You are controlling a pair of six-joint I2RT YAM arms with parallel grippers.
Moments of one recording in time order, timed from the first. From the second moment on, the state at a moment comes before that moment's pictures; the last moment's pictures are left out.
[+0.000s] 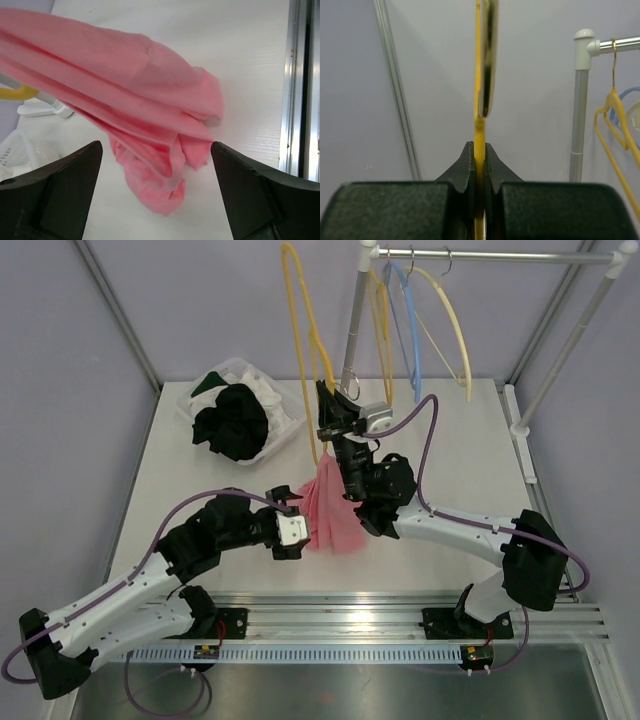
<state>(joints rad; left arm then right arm) -0.87 0.77 0.69 -0.33 0.30 0.60 1.02 1.51 1.08 1.23 0.52 -0.31</state>
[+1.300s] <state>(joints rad) -0.87 0.75 0.67 -0.15 0.40 0.47 1.02 1.69 1.19 1.28 0.64 -0.37</state>
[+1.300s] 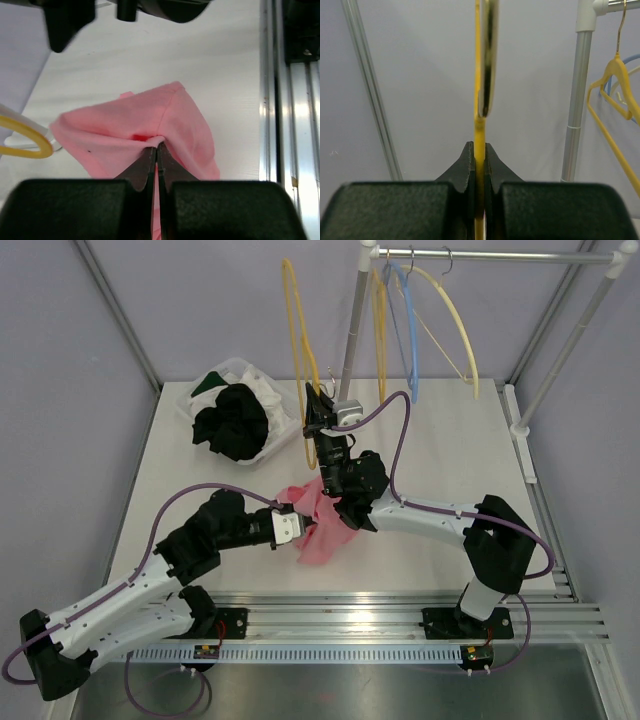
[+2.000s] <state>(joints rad) -0.90 1.00 0.68 -0.15 0.18 0.48 1.02 1.24 1.15 0.78 0.59 -0.32</state>
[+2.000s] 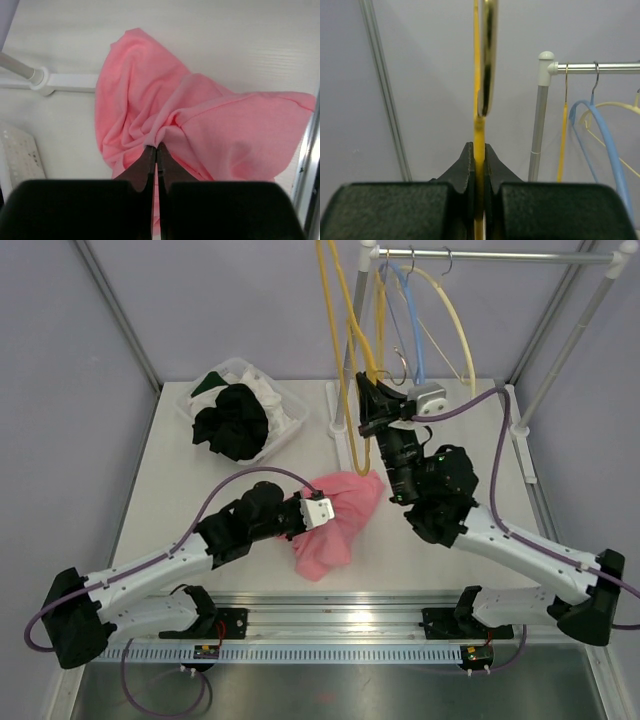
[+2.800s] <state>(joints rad) -0.90 1.41 0.88 -0.33 0.14 0.43 1.02 0.68 1.01 0.22 0.57 -0.21</state>
